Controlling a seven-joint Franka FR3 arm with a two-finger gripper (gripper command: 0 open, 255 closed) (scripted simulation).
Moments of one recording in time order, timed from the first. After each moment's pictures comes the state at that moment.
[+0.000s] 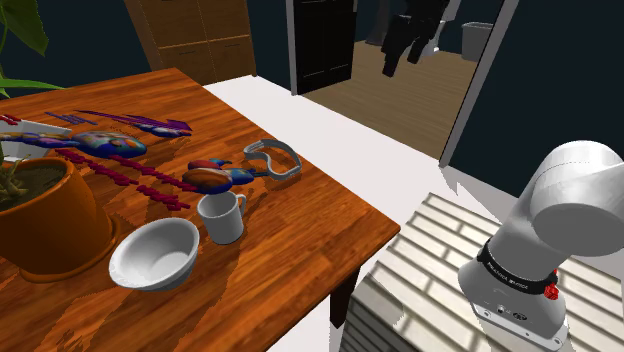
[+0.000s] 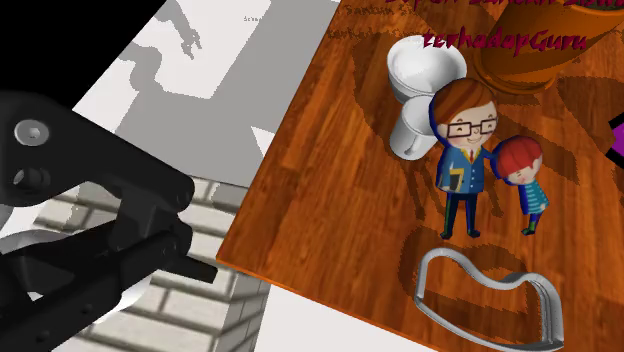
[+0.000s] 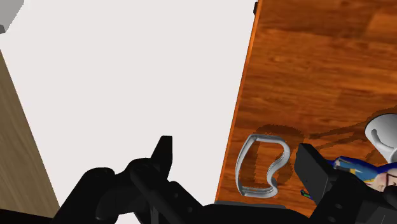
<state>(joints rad) 0.02 -0.79 0.05 -2.32 -0.05 1.71 0.11</state>
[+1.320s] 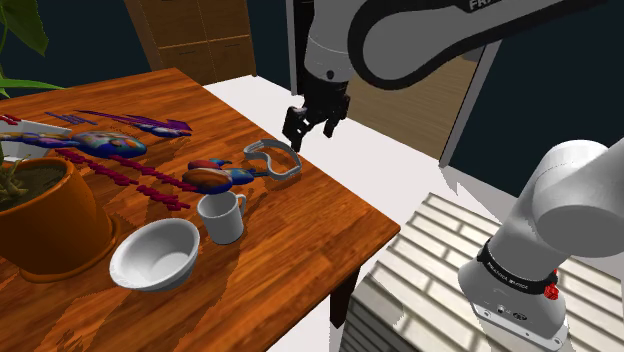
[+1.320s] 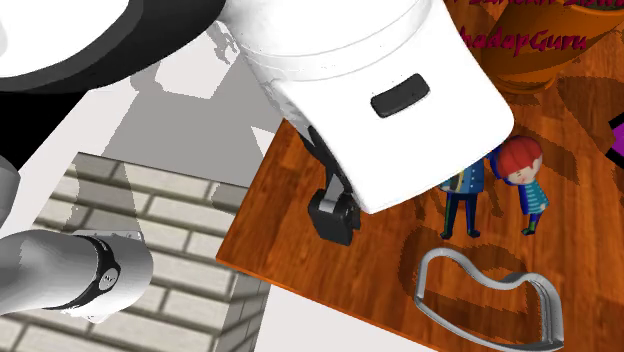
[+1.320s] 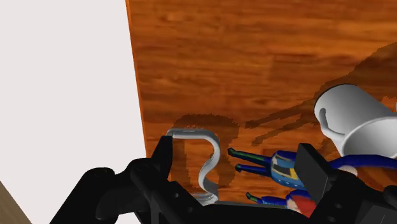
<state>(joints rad) 0.06 -0.45 0.33 -2.42 0.06 2.23 0.47</state>
